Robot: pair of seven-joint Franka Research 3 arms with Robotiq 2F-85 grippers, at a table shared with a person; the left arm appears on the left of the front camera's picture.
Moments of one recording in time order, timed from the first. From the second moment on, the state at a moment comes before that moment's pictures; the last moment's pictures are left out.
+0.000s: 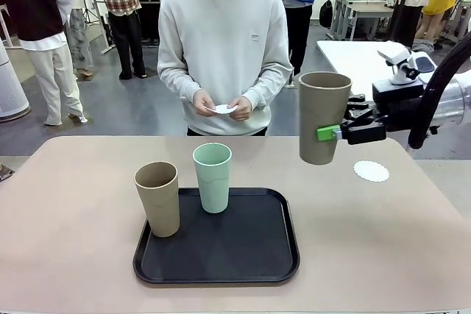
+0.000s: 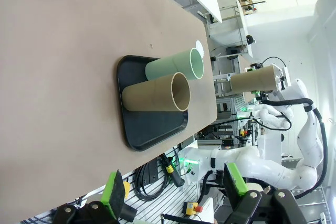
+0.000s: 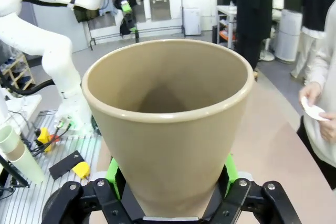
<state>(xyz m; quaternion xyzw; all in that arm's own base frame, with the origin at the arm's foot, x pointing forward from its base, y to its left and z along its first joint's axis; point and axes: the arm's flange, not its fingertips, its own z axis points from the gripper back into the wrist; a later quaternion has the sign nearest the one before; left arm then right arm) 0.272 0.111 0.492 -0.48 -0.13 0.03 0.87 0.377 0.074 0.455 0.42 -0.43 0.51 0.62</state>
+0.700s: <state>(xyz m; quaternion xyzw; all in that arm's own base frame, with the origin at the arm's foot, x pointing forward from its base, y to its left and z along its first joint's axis) 0.272 0.111 0.492 -0.48 -0.13 0.02 0.87 0.445 -0.082 0.456 0.36 -0.50 0.41 0.68</state>
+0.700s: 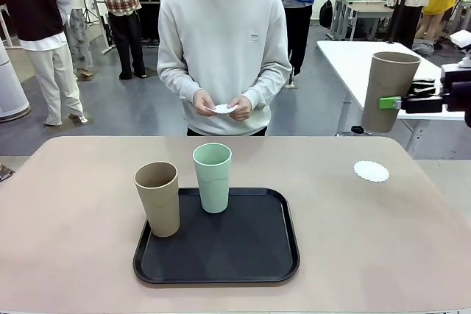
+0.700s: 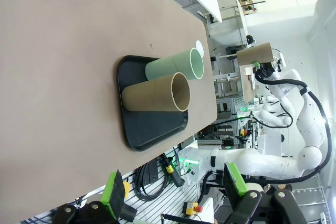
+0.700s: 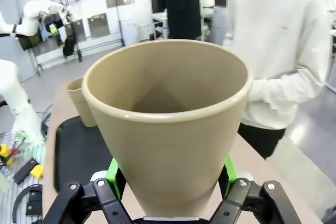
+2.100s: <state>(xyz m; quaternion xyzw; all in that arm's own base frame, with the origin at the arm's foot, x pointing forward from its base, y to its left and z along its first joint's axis) 0.272 0.111 0.492 -0.48 -0.13 0.02 0.87 0.481 -0.149 0.415 0.34 -0.51 0.38 0.70</state>
